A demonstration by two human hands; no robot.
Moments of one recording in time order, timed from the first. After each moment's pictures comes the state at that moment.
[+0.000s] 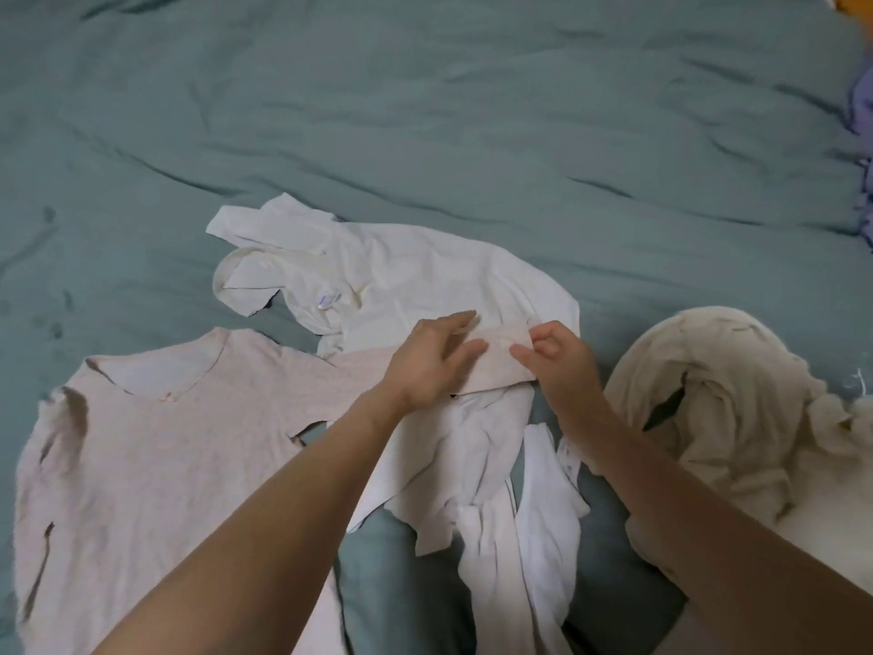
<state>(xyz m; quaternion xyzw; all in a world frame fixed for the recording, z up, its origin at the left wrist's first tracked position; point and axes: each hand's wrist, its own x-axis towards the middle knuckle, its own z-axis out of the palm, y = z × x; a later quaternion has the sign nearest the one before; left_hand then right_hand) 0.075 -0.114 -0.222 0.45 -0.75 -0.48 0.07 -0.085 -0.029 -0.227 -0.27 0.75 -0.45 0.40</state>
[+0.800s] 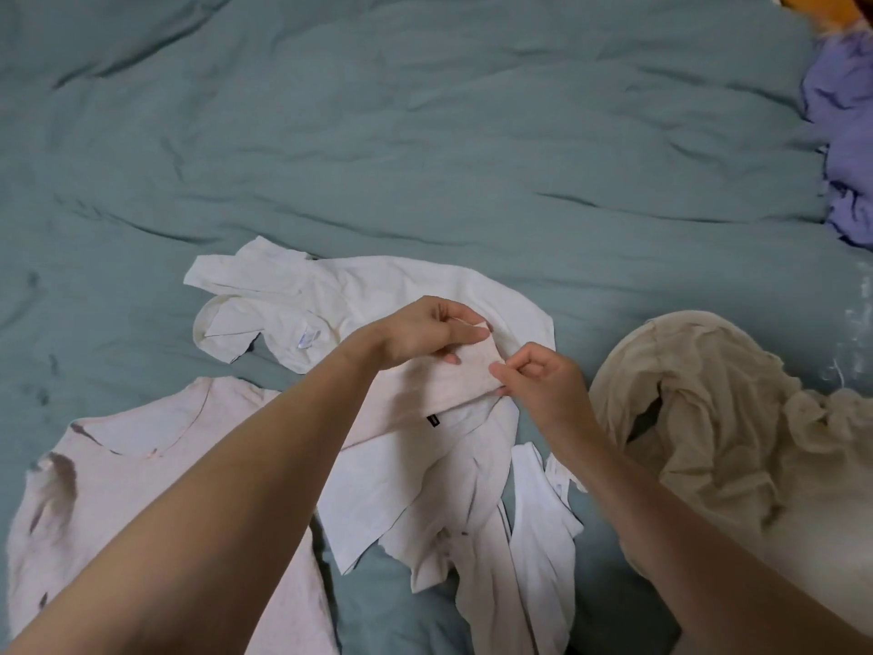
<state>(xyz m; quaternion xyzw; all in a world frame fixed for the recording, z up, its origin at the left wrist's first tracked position) 0.024 -0.174 -0.181 0.39 -0.63 -0.66 -0.06 -0.090 -0.024 -0.204 -0.24 0.71 -0.51 0.42</state>
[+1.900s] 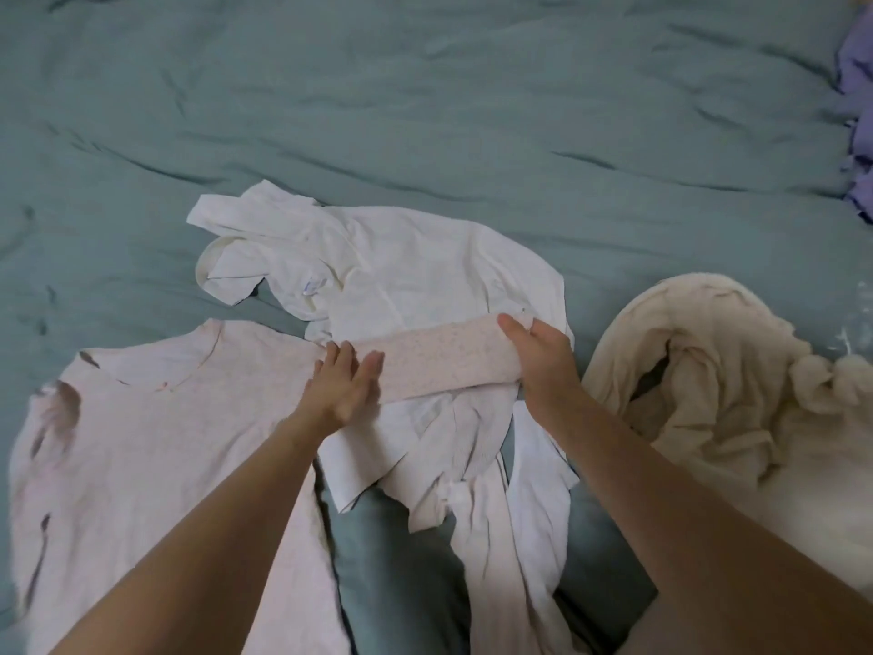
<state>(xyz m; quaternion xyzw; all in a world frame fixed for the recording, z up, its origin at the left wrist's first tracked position) 0.162 -0.105 -0.272 0.61 -0.68 -0.41 -0.06 -0.063 -0.024 -0.210 -0.07 0.72 -0.50 0.49</state>
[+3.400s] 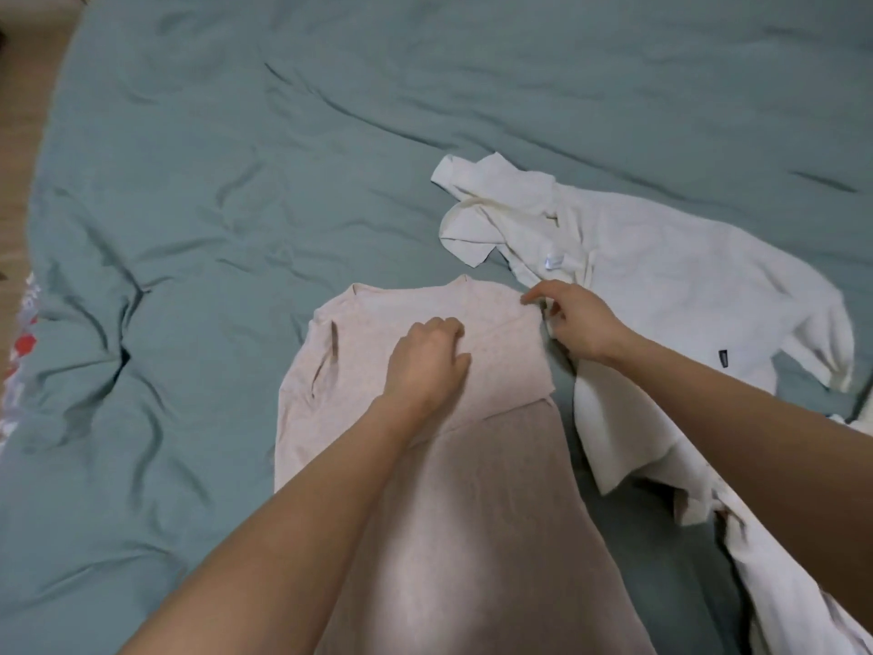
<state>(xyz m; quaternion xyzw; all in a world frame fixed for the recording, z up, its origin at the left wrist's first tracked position) 0.388 -0.150 -0.250 0.55 -0.78 -0.28 0.03 0.165 -0.150 -0.262 -0.60 0.73 -0.11 0.31</state>
